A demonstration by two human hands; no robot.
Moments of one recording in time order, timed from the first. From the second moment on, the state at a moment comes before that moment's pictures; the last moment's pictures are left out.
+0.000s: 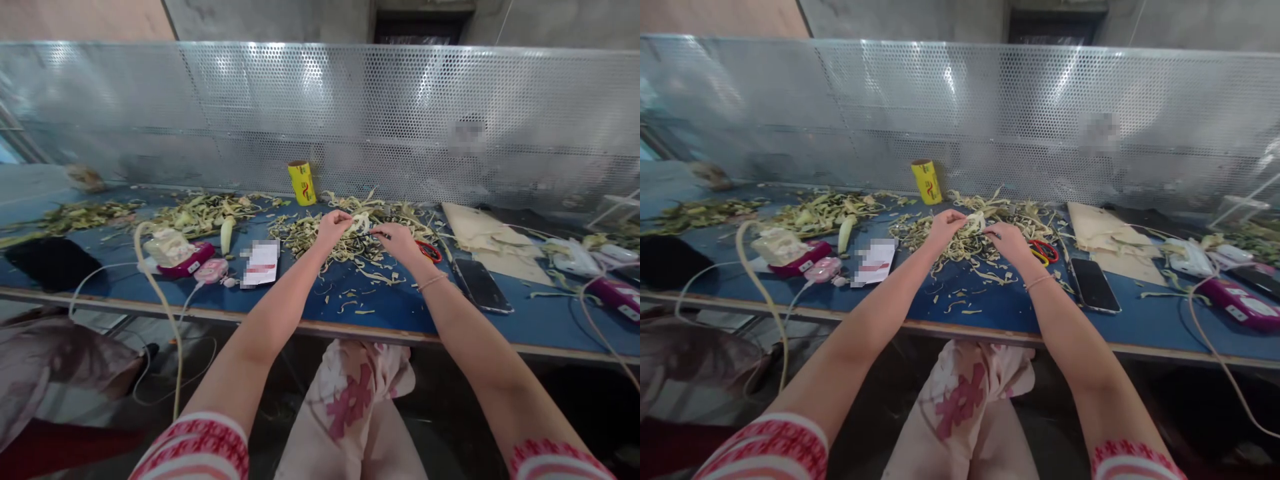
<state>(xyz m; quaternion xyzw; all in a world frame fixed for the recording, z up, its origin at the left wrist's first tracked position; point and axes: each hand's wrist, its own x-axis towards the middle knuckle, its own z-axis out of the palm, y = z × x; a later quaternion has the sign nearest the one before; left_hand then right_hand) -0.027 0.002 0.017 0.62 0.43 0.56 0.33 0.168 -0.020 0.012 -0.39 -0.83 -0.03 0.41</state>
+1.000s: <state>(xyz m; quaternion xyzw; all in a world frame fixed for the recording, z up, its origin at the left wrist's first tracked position) -0.012 -0.007 0.017 0.72 0.26 0.48 0.42 0.180 -0.017 0.020 -0.38 -0.69 0.36 0.51</state>
